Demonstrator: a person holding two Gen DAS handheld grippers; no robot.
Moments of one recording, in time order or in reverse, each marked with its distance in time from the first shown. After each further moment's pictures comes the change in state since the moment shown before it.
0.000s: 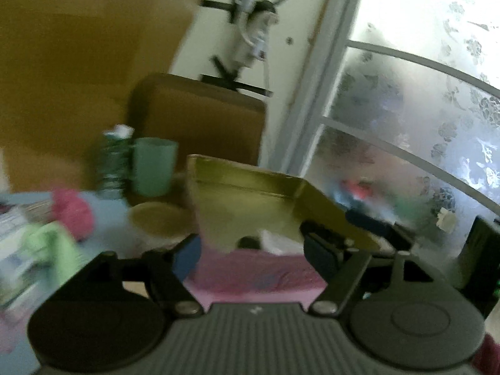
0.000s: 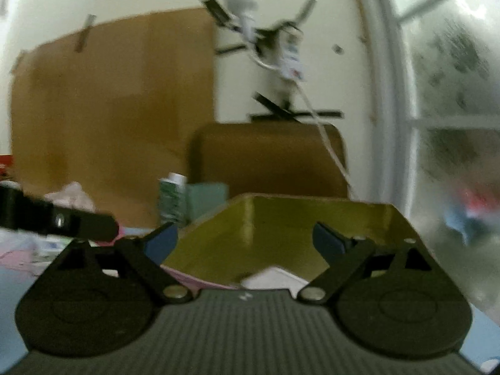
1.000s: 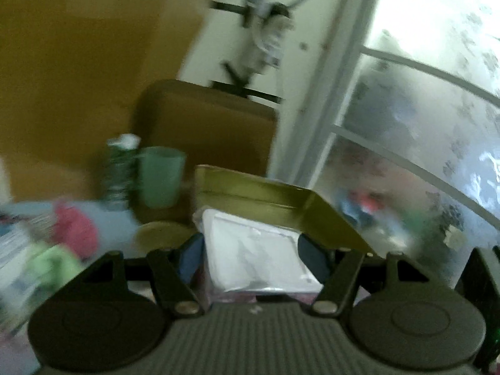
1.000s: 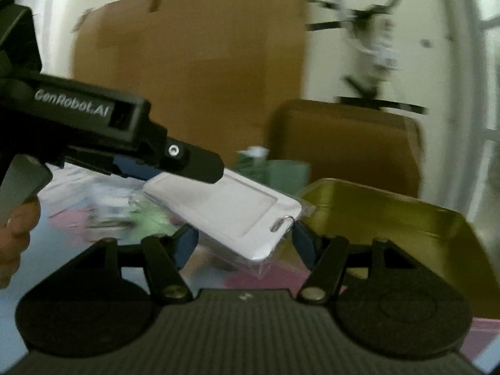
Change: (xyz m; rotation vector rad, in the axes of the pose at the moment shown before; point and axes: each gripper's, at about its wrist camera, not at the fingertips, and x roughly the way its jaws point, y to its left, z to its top) left arm 0.037 -0.009 0.039 -0.016 0.020 -0.008; right arm 0.012 0.018 0.010 -0.113 0.131 0.194
